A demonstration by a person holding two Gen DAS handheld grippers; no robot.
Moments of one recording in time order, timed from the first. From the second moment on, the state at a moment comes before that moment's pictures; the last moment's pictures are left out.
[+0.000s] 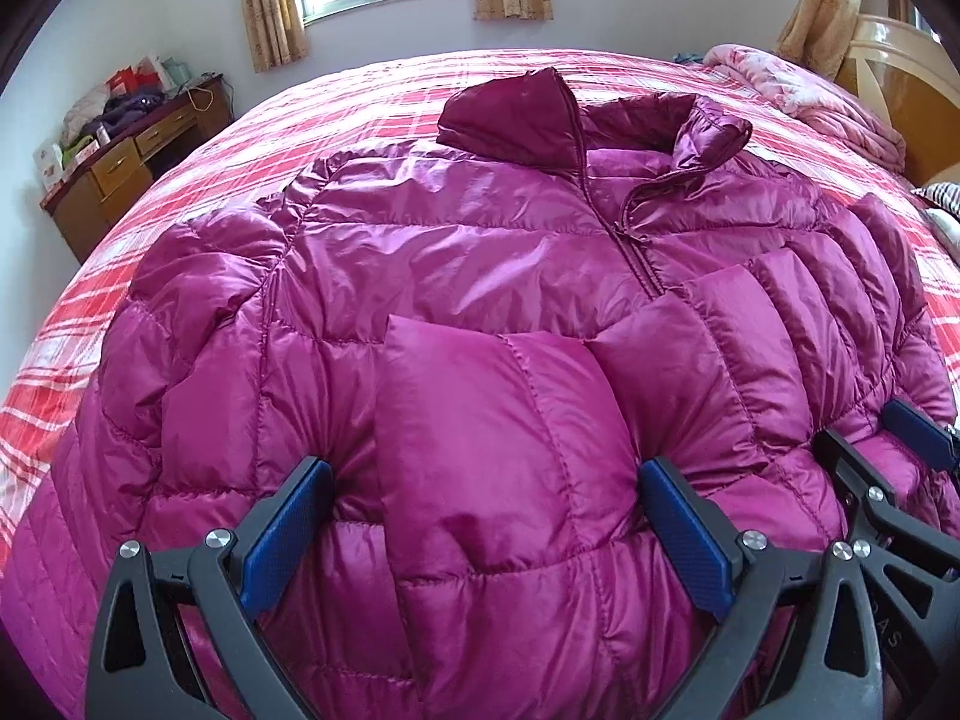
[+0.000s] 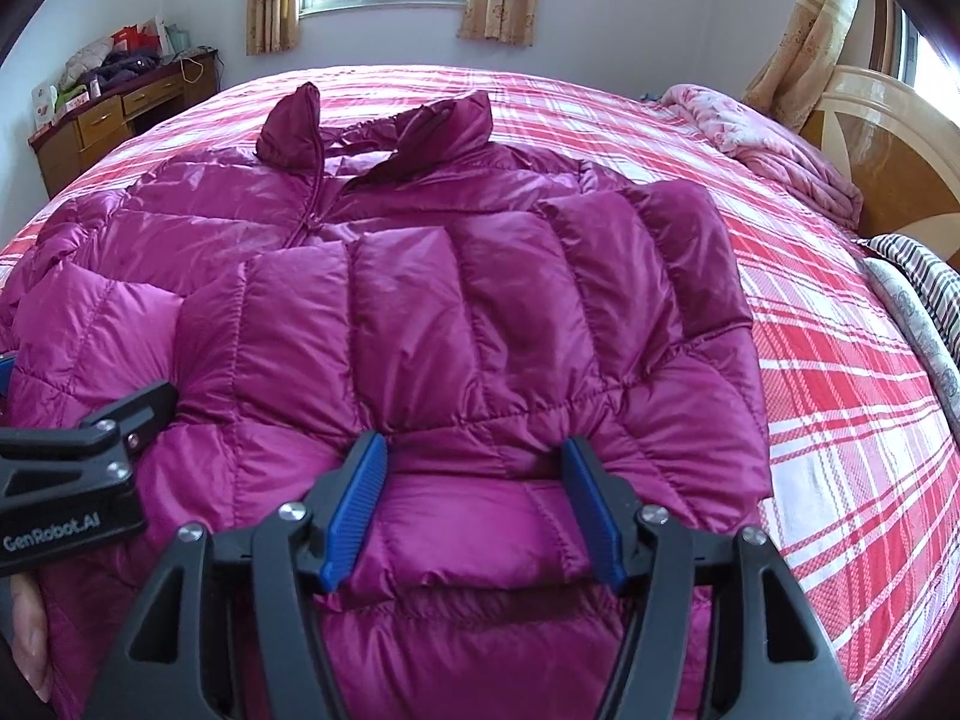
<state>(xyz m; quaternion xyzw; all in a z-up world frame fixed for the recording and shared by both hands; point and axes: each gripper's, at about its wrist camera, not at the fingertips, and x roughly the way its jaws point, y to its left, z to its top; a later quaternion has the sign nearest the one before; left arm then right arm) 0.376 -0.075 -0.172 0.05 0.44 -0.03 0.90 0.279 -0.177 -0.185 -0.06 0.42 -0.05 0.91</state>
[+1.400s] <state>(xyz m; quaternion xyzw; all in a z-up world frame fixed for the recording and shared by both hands) 0.212 0.235 -0.164 -0.09 0.41 0.19 0.89 0.275 -0.181 -0.183 -0.05 0.40 -0.05 0.91</state>
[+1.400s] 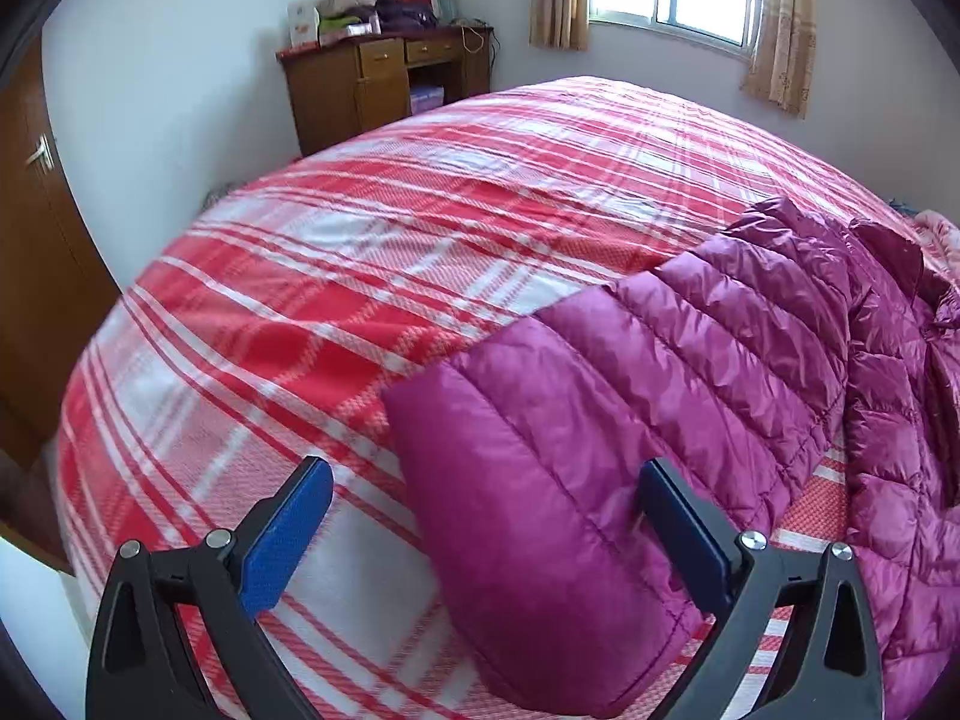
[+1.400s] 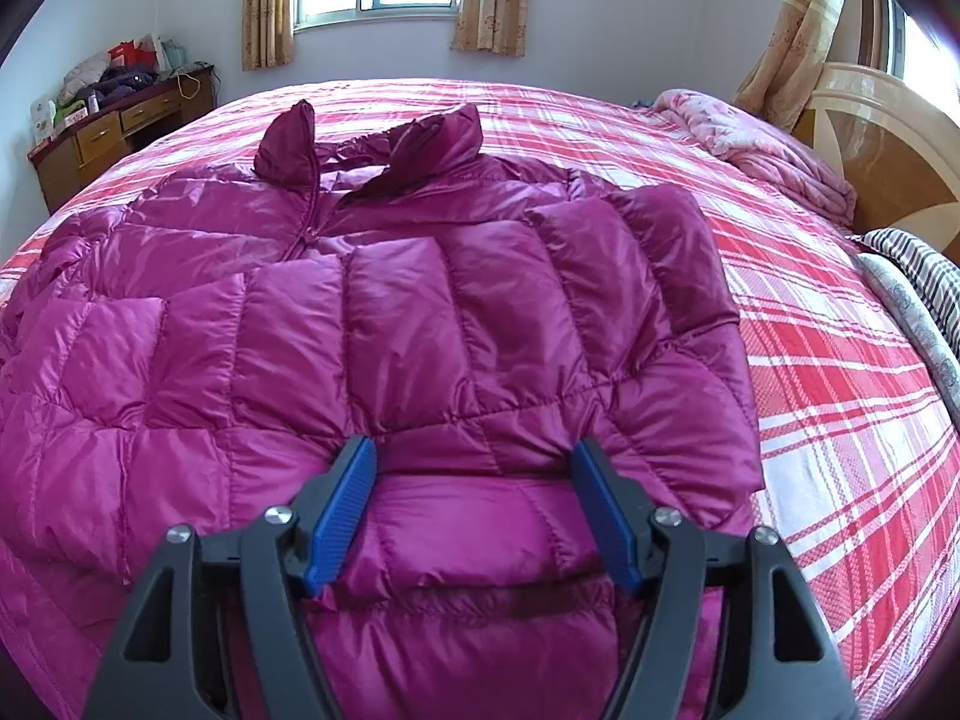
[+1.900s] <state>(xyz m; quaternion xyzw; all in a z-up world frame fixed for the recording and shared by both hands) 0.227 0.229 -0.105 -0.03 0.35 0.17 0.92 0.224 -0.198 -0.148 -0.05 0.39 0.00 0.92</state>
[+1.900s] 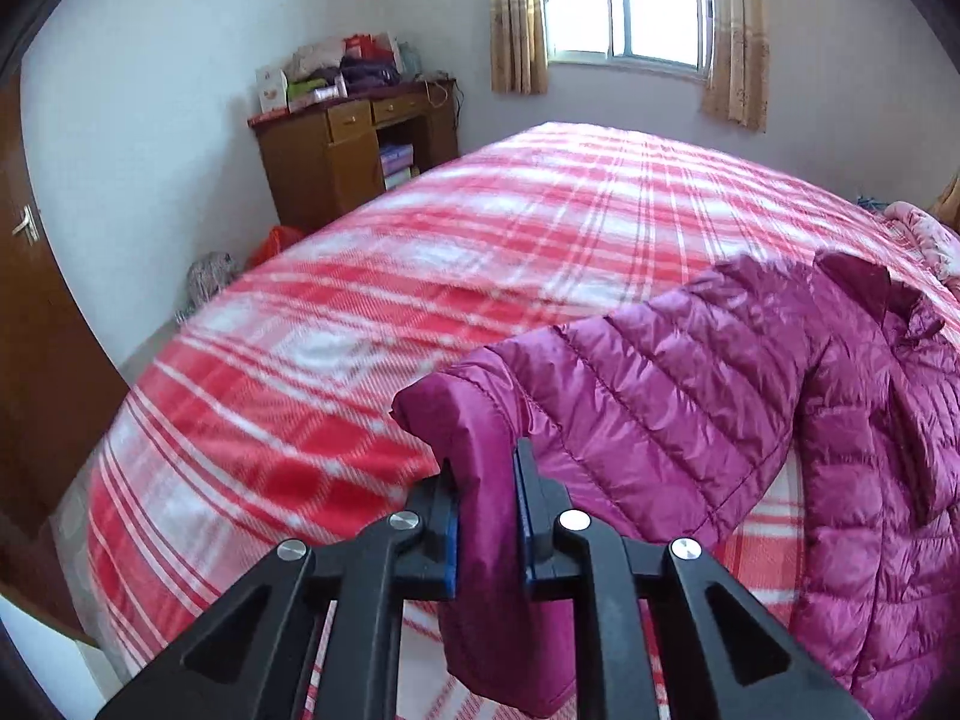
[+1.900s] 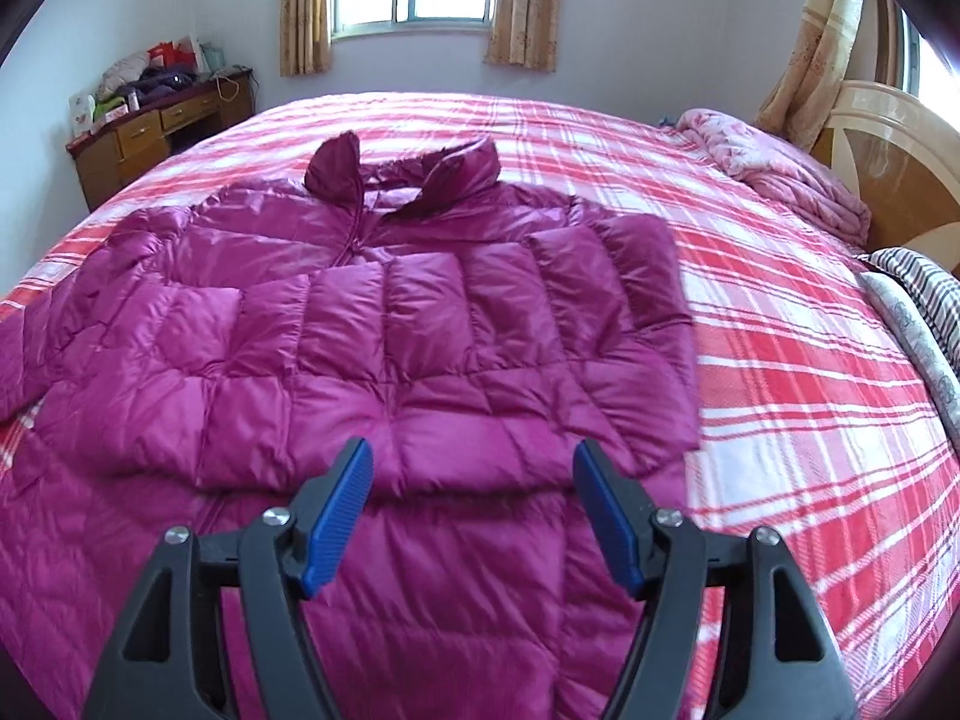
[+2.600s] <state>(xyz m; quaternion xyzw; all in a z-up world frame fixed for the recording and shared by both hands) 0.275 0.066 0.004 0.07 0.27 0.02 0.96 0.193 -0.241 -0.161 -0.02 0.38 0.00 0.93</state>
